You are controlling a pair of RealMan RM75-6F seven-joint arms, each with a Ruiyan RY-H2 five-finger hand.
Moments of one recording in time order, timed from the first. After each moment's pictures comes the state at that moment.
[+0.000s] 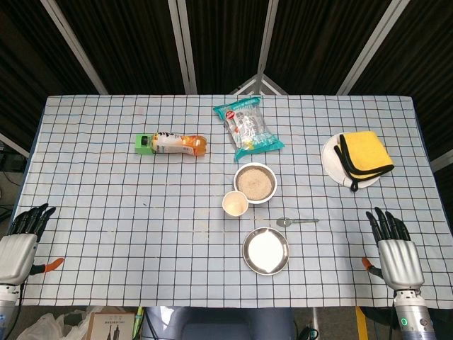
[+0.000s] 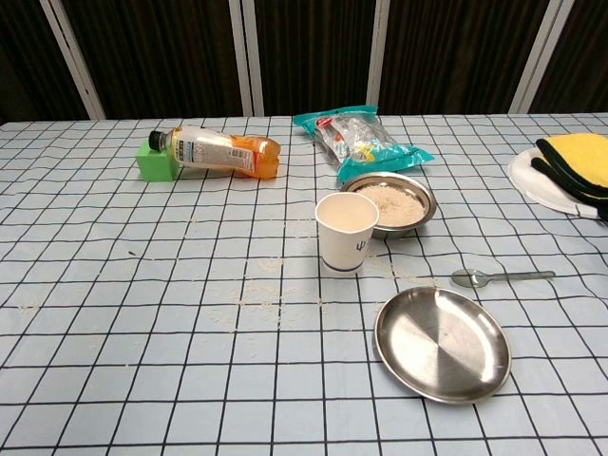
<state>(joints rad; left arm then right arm) -0.09 -1.11 0.00 -1.72 1.45 1.40 0.13 0.08 -1.23 0.04 -1.68 -1.46 1.46 -0.34</state>
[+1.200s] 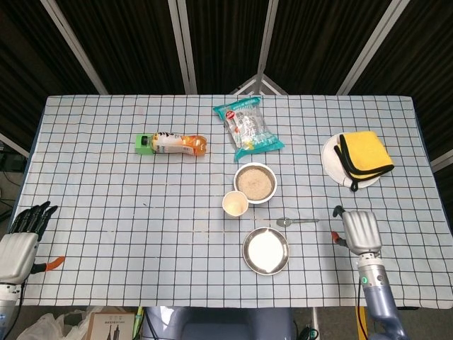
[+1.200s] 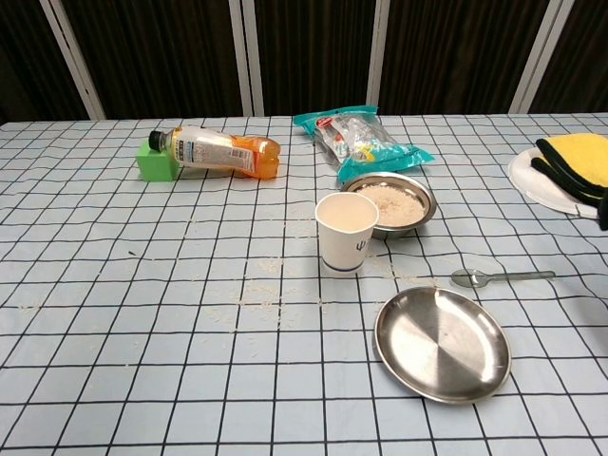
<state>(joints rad) -0.09 -1.12 0.00 -1.70 1.47 1.41 0.10 0.29 -1.44 0.18 -1.60 -1.21 1.23 -0.53</state>
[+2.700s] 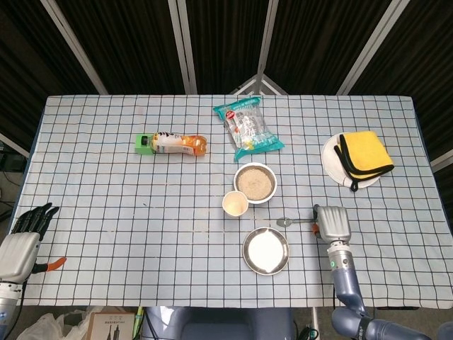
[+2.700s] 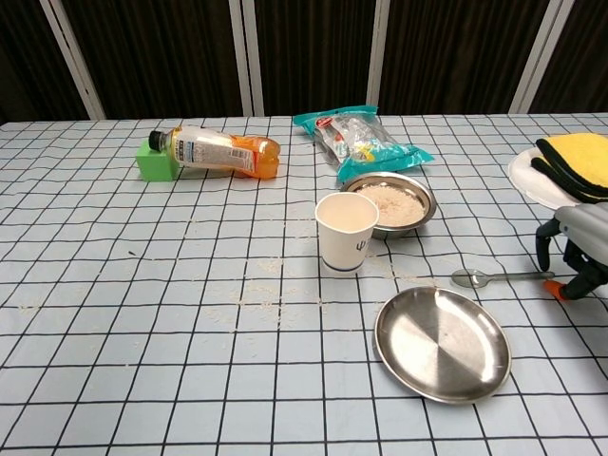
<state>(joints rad) -0.11 -1.10 0.00 -1.73 1.44 1.37 0.10 0.42 -1.67 0.20 -1.35 -1.01 1.16 -0.64</state>
